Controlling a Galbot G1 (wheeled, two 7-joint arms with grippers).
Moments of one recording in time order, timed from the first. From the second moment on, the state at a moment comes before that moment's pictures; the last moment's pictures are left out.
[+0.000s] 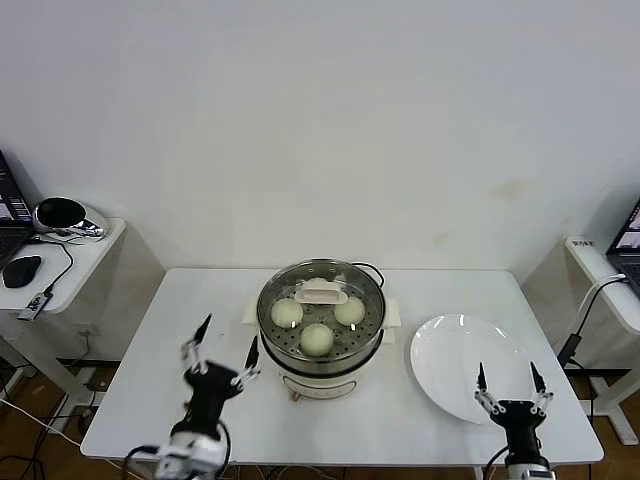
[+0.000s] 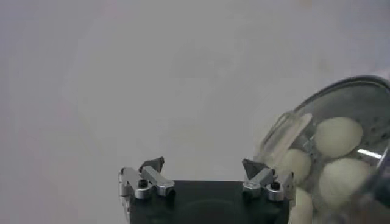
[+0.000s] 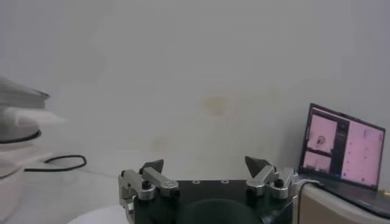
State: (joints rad) left arm 1.64 -1.25 -0.36 -2.30 0.36 0.24 -0.16; right arm -1.62 1.51 0.81 1.86 -0.06 0.35 -0.02
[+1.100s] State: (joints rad) left arm 1.92 -1.33 -0.54 -2.11 -0.21 -0.07 -0.15; right arm -1.79 1.38 0.70 1.96 0.07 0.24 -0.11
